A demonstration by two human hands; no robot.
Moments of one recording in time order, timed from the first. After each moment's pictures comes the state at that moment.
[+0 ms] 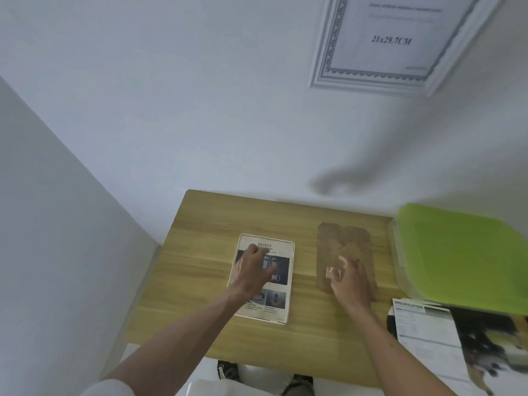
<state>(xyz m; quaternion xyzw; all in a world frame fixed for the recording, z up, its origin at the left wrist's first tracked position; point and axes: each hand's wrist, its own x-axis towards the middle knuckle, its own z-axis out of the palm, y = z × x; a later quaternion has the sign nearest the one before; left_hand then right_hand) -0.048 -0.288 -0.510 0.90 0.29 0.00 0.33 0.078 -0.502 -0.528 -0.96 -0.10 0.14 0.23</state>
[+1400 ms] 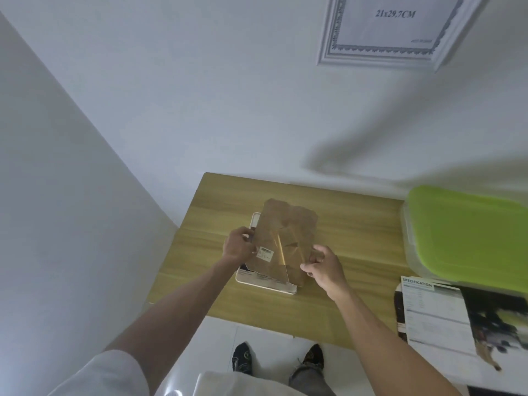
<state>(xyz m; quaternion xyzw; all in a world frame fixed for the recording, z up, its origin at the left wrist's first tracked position) -0.086 -0.258 -0.512 0.73 0.47 0.00 0.49 0.021 -0.474 -0.522 -0.79 -0.02 0.37 0.49</state>
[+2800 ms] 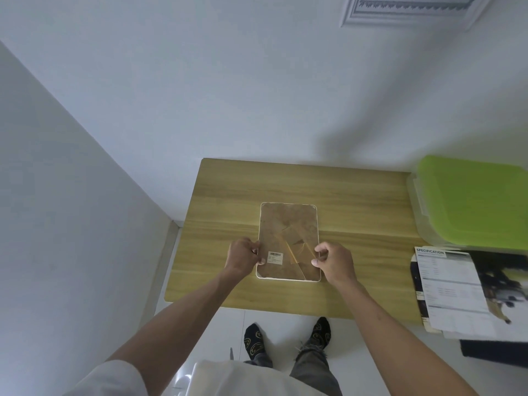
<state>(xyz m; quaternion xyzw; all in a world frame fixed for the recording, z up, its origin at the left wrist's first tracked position) -0.142 -0.243 -0.549 0.81 0.36 -0.06 0.45 -0.026 -0.456 -0.539 -0.92 -0.13 0.24 0.28</state>
